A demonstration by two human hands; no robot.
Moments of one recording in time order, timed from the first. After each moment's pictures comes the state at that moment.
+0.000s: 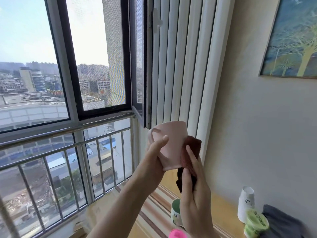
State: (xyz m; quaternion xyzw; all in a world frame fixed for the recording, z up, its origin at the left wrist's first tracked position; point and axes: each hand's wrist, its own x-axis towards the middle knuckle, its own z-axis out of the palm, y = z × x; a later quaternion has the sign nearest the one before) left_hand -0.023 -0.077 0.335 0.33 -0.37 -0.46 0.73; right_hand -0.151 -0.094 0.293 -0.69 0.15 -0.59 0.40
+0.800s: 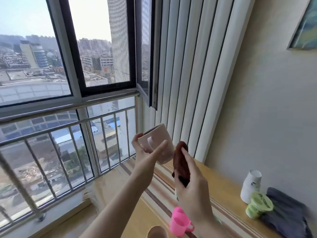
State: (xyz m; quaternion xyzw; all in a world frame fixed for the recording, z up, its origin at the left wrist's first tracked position) left_hand 0.015 -0.091 0.240 0.50 -0.26 -0.29 0.78; right_hand -0.135 -0.112 0.235 -0.80 0.30 -0.41 0.31
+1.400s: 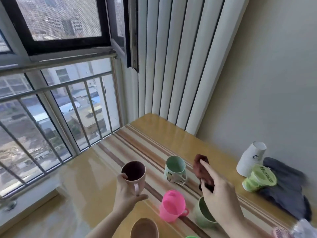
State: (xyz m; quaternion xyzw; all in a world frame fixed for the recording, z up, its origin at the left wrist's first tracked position) left_hand 0.061 -0.122 -0.065 0.79 -0.28 -0.25 0.49; right_hand -0.174 -0.222 0.089 -0.81 0.48 -0.23 0.24
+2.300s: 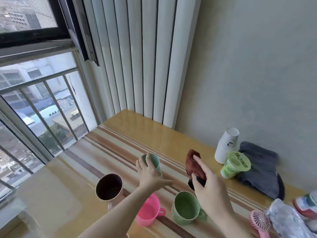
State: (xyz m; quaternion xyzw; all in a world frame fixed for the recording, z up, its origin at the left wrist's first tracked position) left_hand -0.040 -0.283 -0.051 0.83 -0.41 -0.28 0.24; right_hand -0.224 -0.272 0.071 -0.74 0.54 -0.25 0.31
